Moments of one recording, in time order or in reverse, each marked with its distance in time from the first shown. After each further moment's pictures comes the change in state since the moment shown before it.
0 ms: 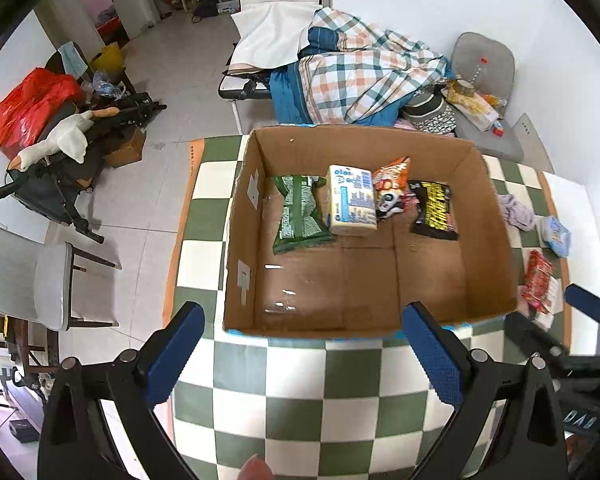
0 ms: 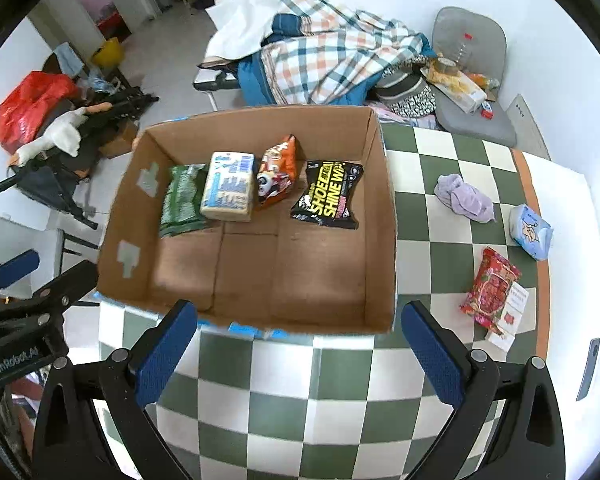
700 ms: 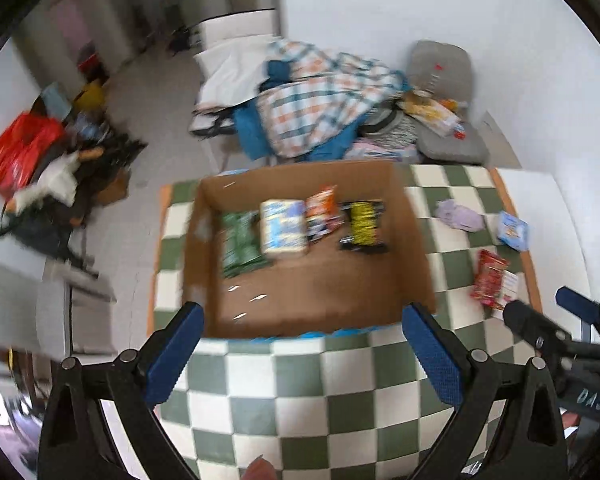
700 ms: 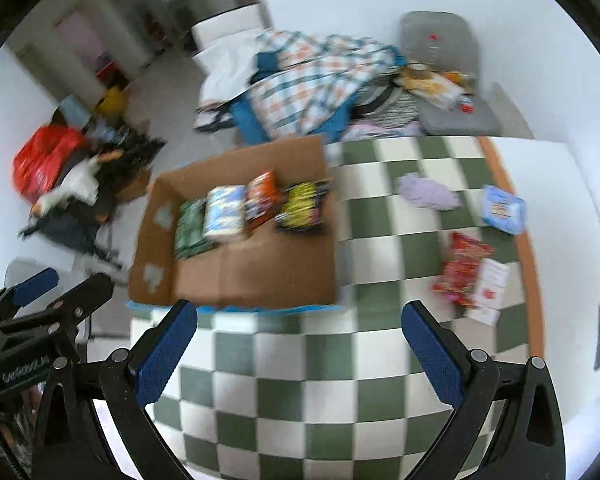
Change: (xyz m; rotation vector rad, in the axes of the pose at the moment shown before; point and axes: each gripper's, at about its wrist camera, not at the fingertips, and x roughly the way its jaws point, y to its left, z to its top) left arm -0.059 -0.106 0.007 0.129 -0.083 -0.037; right arm -0.084 -0.083 -0.029 0.164 -0.104 0.074
